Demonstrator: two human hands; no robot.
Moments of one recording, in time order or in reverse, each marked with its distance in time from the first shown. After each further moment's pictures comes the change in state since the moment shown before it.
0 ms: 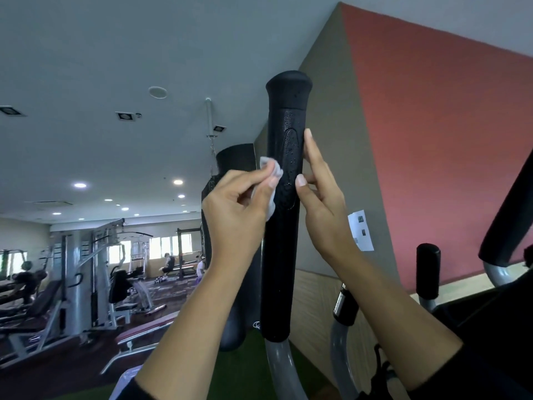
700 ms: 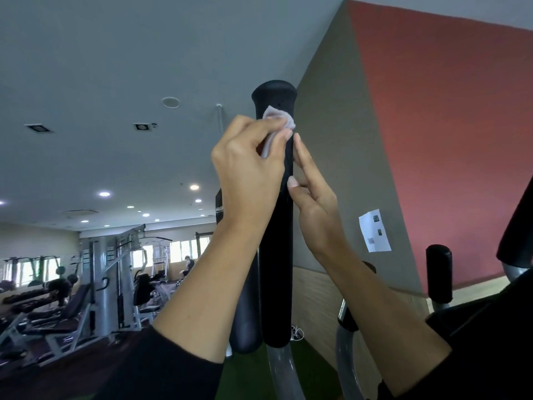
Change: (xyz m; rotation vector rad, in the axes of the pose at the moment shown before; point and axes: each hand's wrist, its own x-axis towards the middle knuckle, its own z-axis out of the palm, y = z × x) left_hand 0.043 0.036 0.036 0.291 0.120 0.298; right_hand 0.006 -0.003 -0.001 0.180 0.001 0.067
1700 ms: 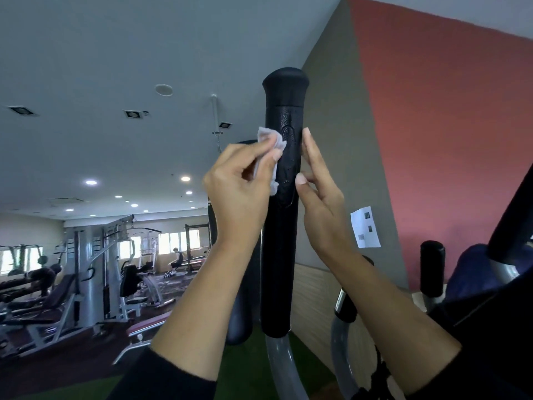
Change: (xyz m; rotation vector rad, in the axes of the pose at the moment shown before) left_hand -0.029 -0.020 -0.019 -0.215 -0.044 -0.217; right_hand -0.010 -0.001 0.001 -0.111 -0.027 -0.049
